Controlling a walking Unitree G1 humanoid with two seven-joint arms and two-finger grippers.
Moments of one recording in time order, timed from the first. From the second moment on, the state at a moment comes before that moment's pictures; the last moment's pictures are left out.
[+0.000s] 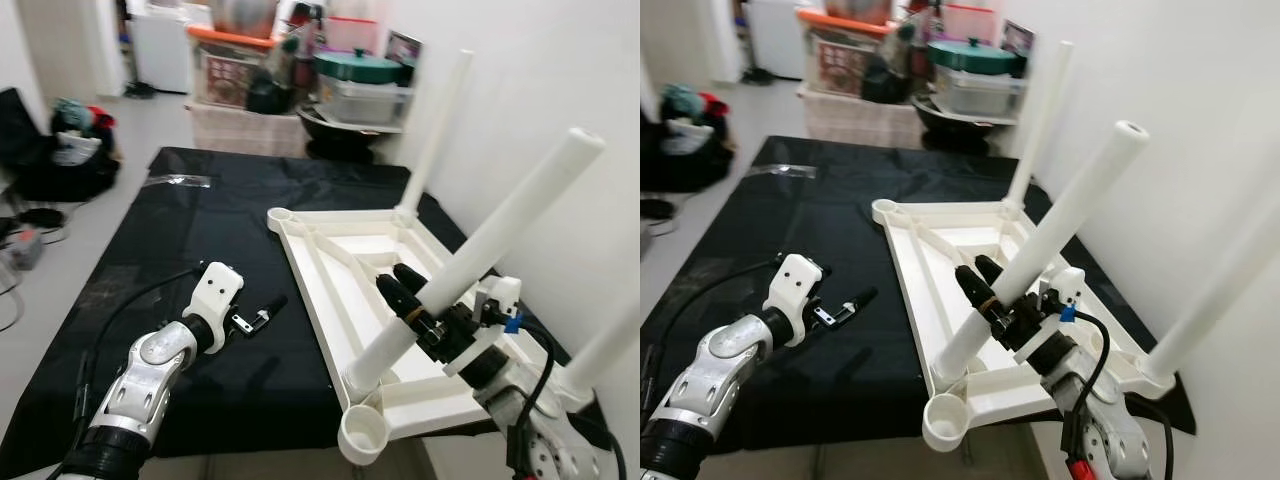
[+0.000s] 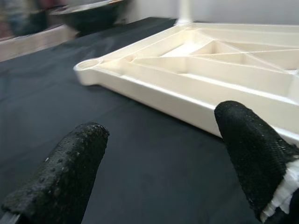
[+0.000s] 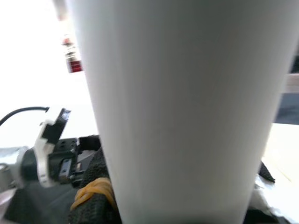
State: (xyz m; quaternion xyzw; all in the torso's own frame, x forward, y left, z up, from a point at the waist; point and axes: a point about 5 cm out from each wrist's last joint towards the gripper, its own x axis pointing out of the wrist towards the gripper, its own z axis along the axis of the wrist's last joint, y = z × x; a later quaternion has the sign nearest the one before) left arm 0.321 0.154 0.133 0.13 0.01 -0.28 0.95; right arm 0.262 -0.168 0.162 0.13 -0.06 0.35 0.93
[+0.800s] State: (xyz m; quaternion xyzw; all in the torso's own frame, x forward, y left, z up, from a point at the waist) left arm 0.323 0.153 0.130 0.12 0.01 -0.27 0.96; right arm 0.255 -0.145 0.172 0.08 -0.08 0.43 0.90
